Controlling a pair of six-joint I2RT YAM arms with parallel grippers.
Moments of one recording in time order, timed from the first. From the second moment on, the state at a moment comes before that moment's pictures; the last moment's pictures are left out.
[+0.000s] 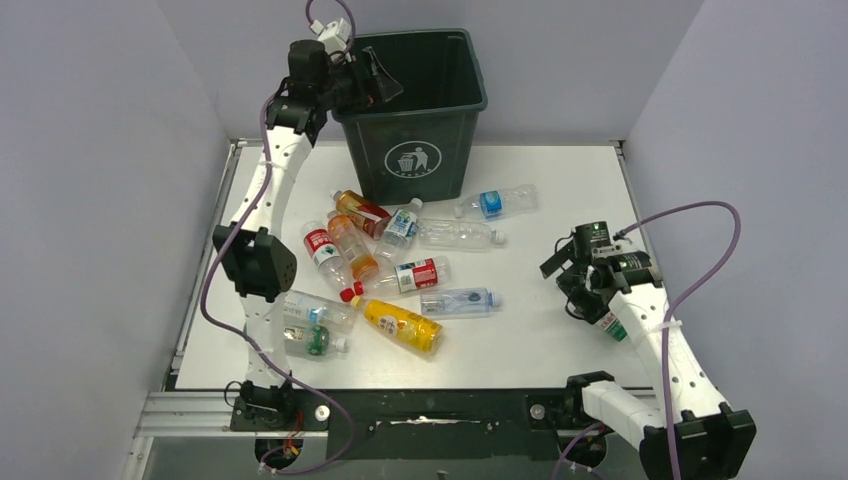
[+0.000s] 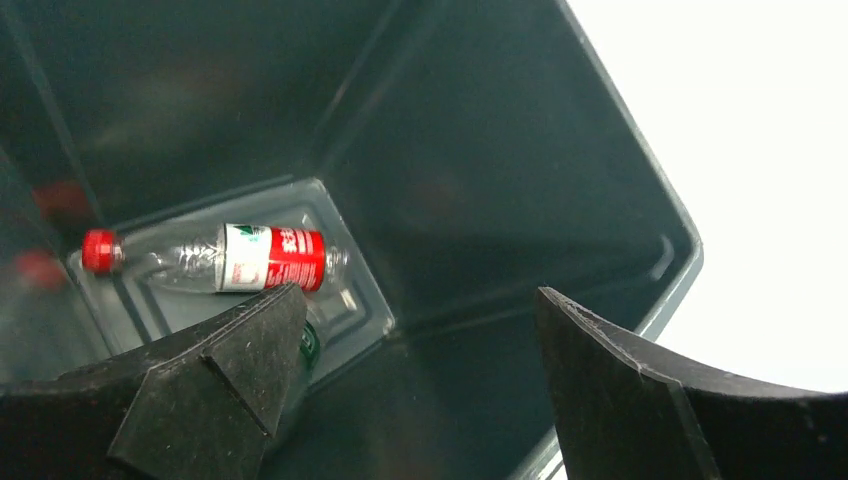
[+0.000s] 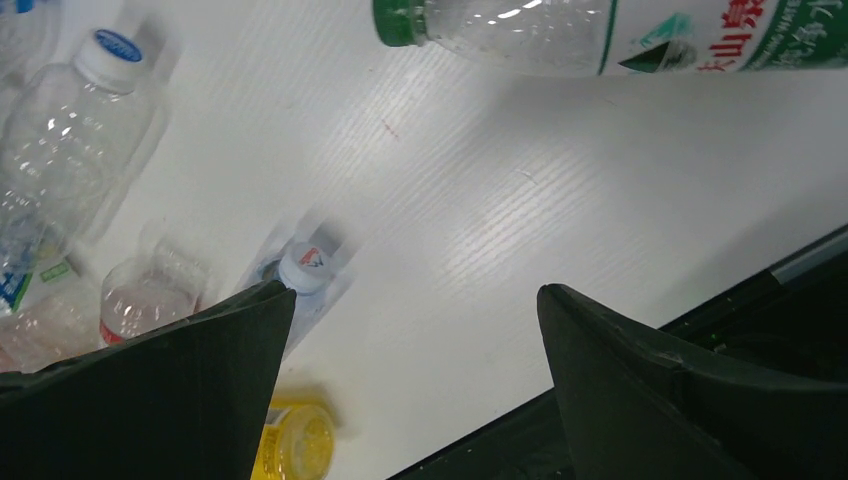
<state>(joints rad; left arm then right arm) -0.24 2.17 2.42 -0.48 0.40 -0.49 0.17 0.98 0.94 -1.08 0.21 1.00</state>
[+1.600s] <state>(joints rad) -0.43 1.43 1.54 -0.37 0.49 -0.46 0.04 1.25 0.95 -1.33 0.49 1.93</state>
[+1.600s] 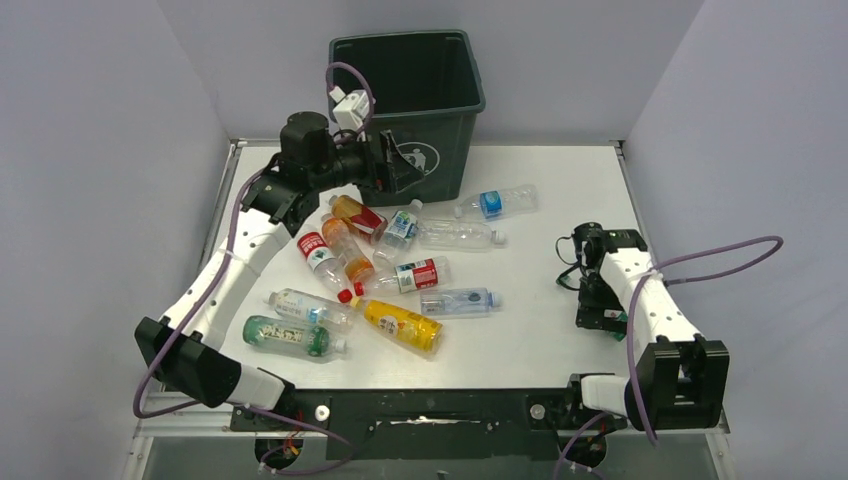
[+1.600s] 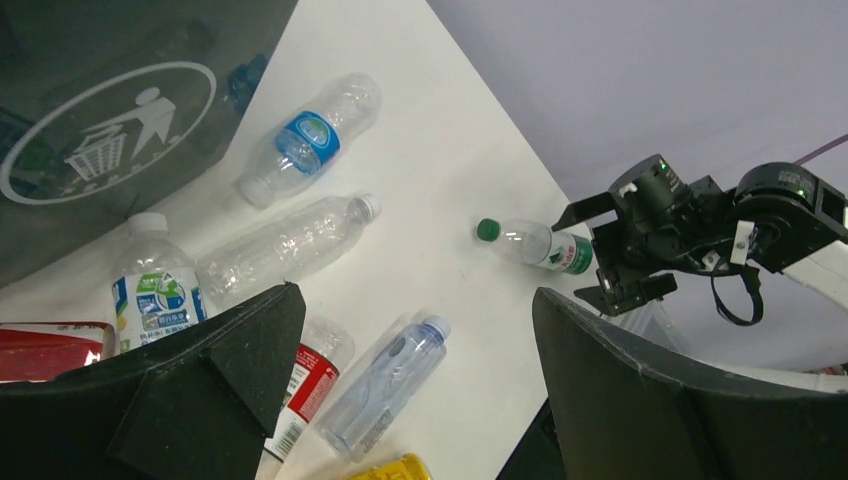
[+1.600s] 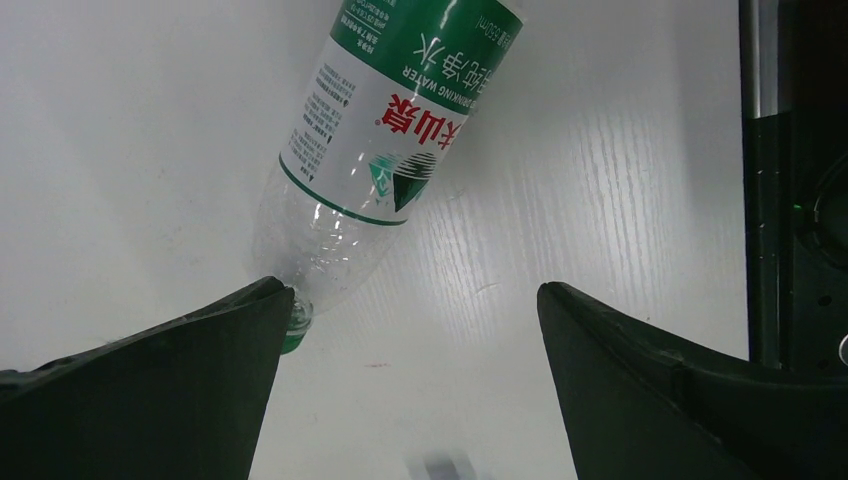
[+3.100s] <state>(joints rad) -0.60 1.52 1.51 -0.54 0.33 -0.34 -0.28 1.42 0.80 -0.98 0.59 1.71</state>
